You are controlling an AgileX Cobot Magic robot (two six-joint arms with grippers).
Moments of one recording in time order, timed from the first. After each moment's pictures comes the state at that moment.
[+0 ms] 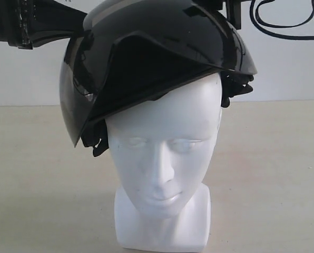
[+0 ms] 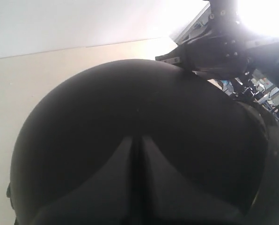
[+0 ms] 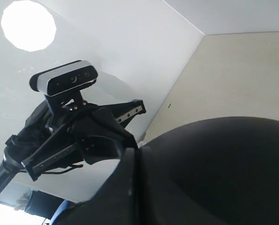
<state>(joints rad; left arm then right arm) 0.10 1.53 -1.26 1.72 -1.19 -2.09 0.17 1.68 -1.55 1.41 1.18 -0.62</state>
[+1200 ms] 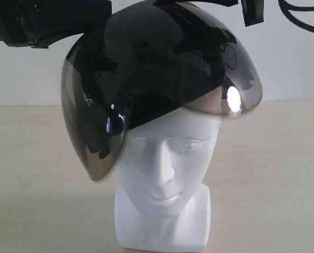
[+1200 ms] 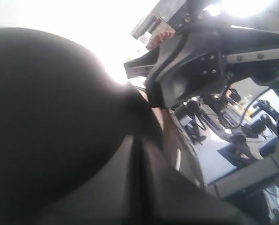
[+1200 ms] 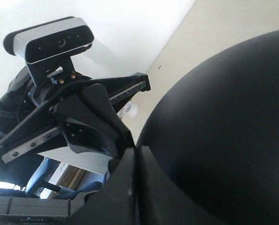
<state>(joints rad) -0.04 1.38 -1.13 1.66 -1.20 -2.09 0.29 1.42 -1.45 1.15 1.17 -0.43</state>
